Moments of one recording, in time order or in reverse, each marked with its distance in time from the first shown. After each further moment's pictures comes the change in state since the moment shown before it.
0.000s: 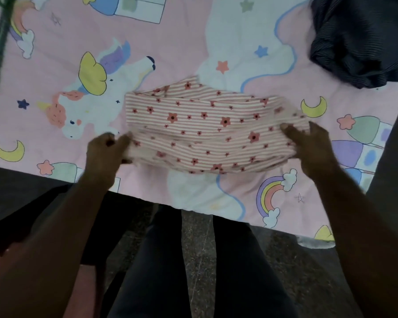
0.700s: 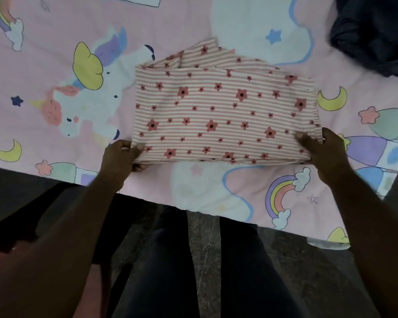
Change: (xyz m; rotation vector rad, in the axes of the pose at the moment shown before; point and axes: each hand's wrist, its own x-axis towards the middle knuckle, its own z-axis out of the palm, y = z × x) left_hand 0.025 -0.041 0.019 0.084 -0.115 -0.173; right_hand 0.019 0.047 -0.028 -0.182 0.031 0.108
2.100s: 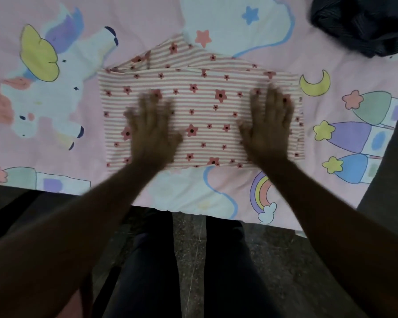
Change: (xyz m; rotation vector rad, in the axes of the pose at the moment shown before) left_hand 0.017 0.004 0.124 1.034 0.138 0.933; right_hand 0.011 0.011 0.081 -1.087 0.217 -0.686
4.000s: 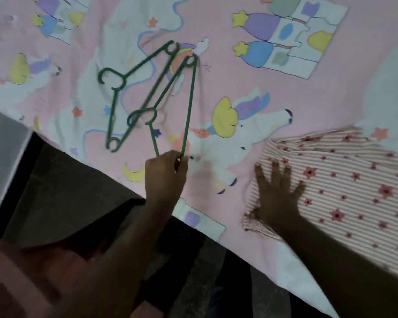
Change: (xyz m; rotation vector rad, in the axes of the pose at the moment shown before) left_hand -0.067 -0.231 -0.148 -0.237 0.315 -0.602; right_hand 0.043 -0.306 -0.008 -0.103 -0.719 -0.184
